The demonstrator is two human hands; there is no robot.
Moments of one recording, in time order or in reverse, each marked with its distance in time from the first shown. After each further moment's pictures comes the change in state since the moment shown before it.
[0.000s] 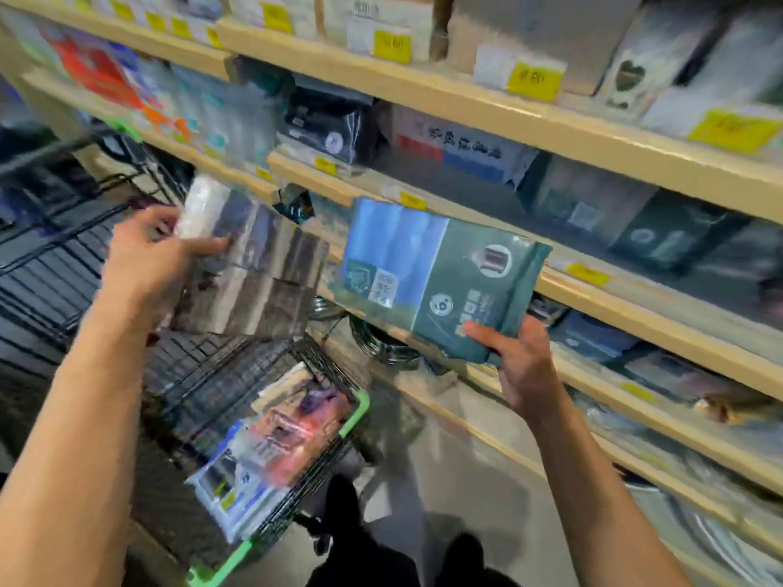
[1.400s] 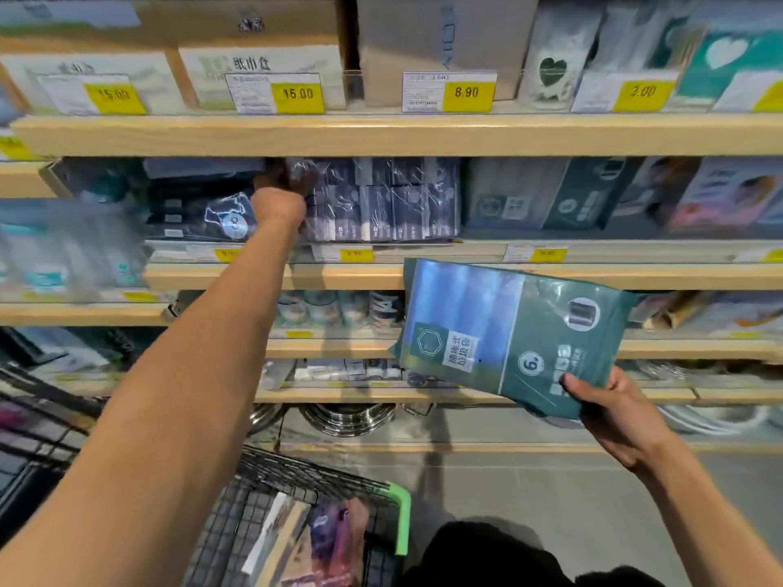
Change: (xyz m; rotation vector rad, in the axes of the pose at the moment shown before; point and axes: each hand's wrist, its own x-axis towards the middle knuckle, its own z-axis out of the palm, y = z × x) left_hand 0.191 0.080 0.279 -0.002 -0.495 0.277; right_hand -0.042 0.051 -0.022 0.166 0.432 -0.072
